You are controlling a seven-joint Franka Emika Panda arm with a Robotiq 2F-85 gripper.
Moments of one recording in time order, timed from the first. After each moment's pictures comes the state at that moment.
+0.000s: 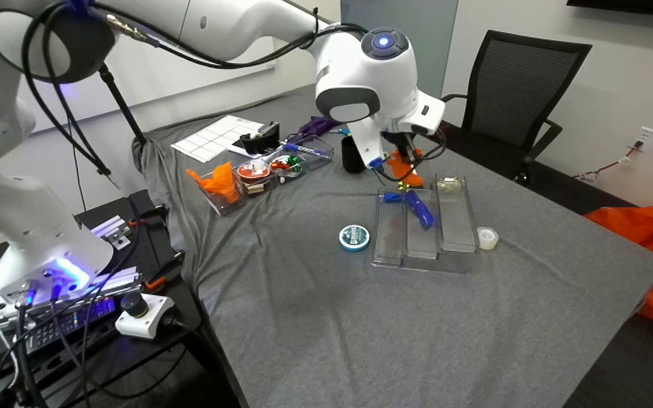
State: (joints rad) arm -0.63 0.81 0.25 -1.40 0.31 2.51 -0.34
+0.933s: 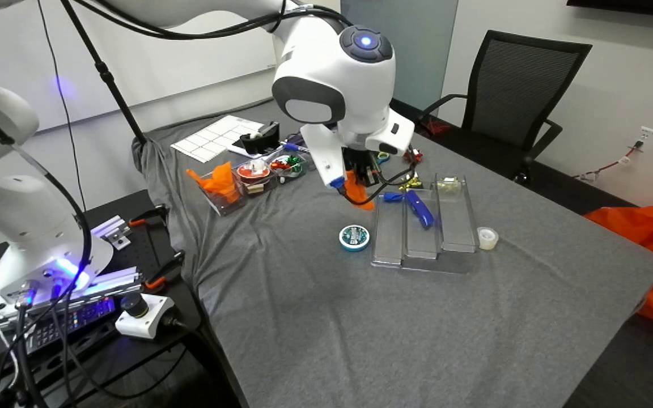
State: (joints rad) arm -0.71 0.55 0.18 -1.72 0.36 2.27 -0.55
